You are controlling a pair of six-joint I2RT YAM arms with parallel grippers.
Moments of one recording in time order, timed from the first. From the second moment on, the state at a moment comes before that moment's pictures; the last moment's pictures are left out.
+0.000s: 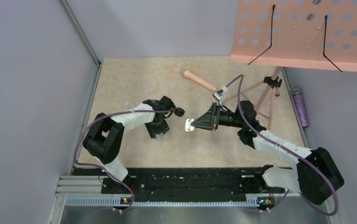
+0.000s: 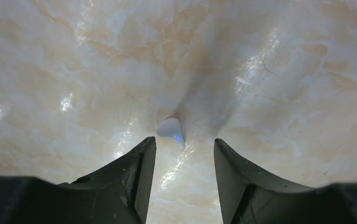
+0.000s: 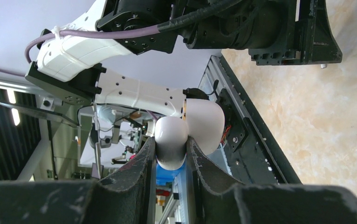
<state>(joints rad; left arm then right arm) -0.59 1.68 1.05 -0.82 -0.26 -1.07 0.56 1.16 0.54 0.61 -0.82 1.23</state>
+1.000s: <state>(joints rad) -0.56 1.73 1.08 -0.89 -0.27 -1.12 0.56 1.16 0.54 0.61 -0.83 1.23</state>
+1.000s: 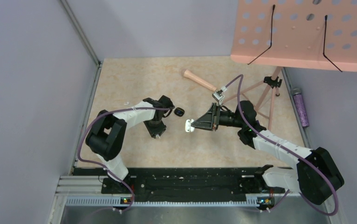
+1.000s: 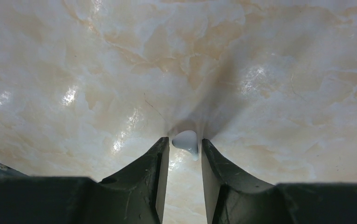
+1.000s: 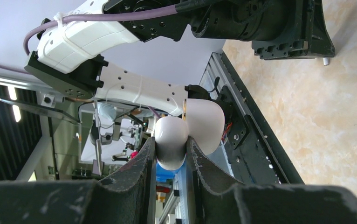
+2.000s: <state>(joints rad) -0.53 1.68 1.02 -0.85 -0.26 -1.12 0.56 1.16 0.54 0.61 -0.84 1.23</state>
